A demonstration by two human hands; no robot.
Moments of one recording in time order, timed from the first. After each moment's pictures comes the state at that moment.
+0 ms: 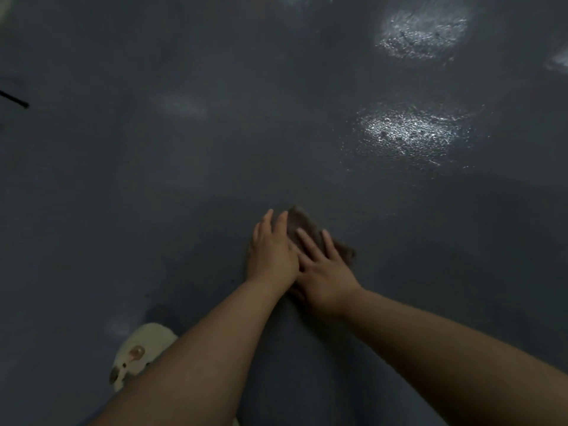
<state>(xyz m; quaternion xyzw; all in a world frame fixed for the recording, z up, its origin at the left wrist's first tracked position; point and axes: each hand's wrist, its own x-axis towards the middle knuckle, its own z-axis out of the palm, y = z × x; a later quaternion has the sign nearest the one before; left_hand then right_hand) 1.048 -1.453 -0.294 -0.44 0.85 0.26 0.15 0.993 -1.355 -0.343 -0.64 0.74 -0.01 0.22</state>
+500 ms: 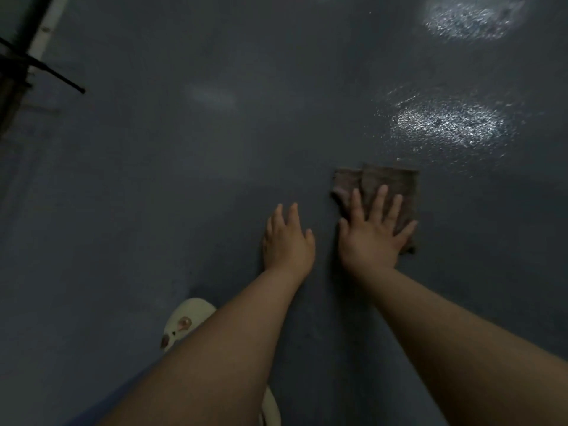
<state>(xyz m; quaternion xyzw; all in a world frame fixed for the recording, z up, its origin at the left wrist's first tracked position) 1.079 -1.476 -0.298 -0.50 0.83 0.21 0.15 0.998 -1.394 -0.328 -0.26 0.93 -0.09 0.26</state>
